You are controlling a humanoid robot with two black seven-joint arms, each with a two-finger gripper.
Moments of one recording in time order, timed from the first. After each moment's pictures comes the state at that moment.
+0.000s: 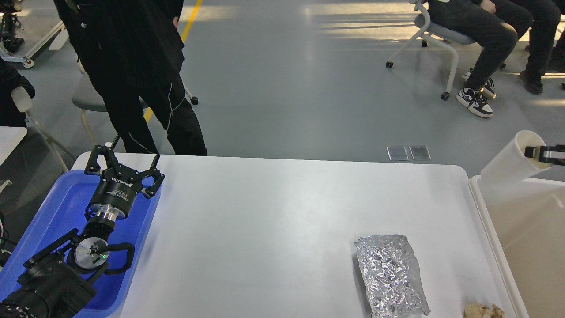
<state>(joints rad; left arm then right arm) -0.50 0.34 -0.88 -0.55 -0.07 -0.64 -0.50 1.45 -1.32 -0.26 1.42 -1.20 0.26 0.11</state>
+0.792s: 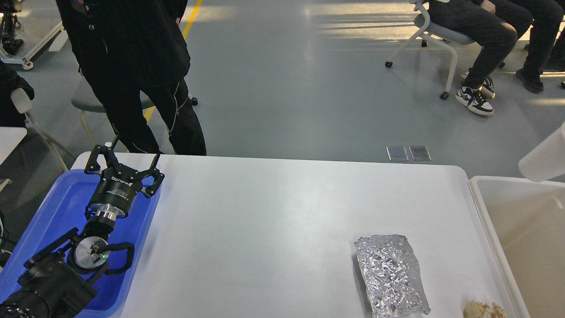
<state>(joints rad) -0.50 0.34 -0.88 -0.55 -0.07 -0.64 -0.50 1.47 -1.46 -0.28 1.42 -1.19 0.22 0.12</state>
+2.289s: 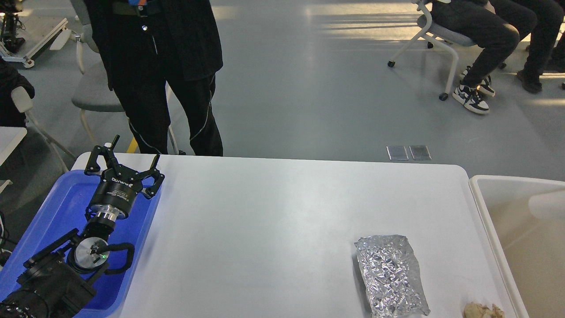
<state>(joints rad) -0.49 0.34 -0.88 -0.55 -0.07 -0.64 -0.50 0.84 -1.07 -0.25 0.95 -0.33 -0.23 0.22</state>
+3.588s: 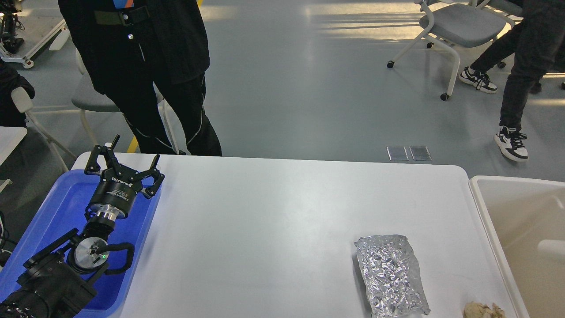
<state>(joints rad) -0.49 0.34 -0.88 -0.55 -0.07 -0.64 -0.50 0.50 -0.51 -0.03 0.14 -0.07 -0.22 0.20</state>
